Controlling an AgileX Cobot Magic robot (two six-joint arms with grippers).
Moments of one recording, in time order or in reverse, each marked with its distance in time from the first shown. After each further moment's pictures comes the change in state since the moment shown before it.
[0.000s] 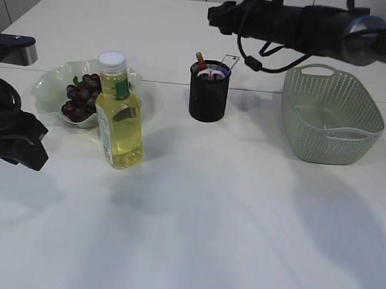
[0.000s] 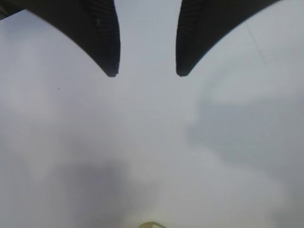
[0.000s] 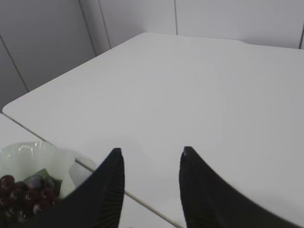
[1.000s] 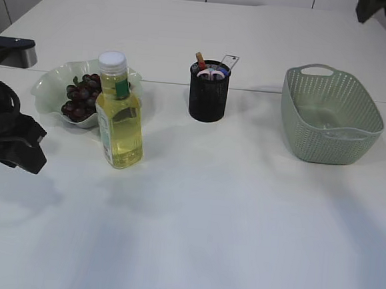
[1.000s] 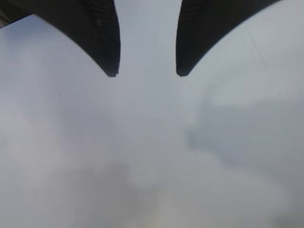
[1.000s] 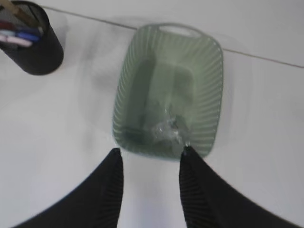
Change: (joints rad) left arm 0.001 0.000 0.000 0.002 0.022 0.000; right arm -0.004 -0.707 0.271 -1.913 0.748 1.775
